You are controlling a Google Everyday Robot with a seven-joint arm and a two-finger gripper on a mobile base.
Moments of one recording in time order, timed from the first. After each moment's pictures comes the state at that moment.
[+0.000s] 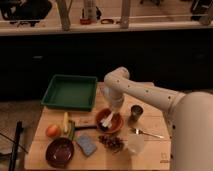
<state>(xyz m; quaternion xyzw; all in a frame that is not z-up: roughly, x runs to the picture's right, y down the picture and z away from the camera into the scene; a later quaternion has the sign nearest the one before) 0.082 0.144 0.849 -0.35 -0.18 -0.42 0.82</state>
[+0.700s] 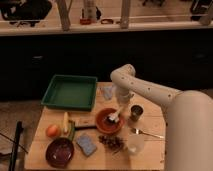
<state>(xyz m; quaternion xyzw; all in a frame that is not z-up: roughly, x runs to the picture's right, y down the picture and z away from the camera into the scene) 0.117 0.109 0.886 -0.36 -0.13 -0.39 0.84</state>
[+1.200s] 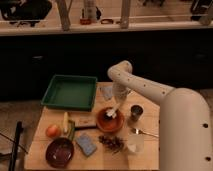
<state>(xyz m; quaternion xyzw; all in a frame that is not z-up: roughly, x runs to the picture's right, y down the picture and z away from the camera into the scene) 0.090 0.096 0.890 -0.34 -0.14 -0.40 0.84</state>
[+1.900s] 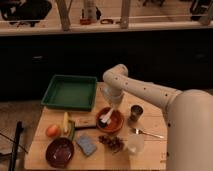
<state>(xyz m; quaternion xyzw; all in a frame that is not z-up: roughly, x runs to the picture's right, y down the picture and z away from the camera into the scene) 0.067 0.123 0.856 -0.33 -0.17 -0.42 0.83</state>
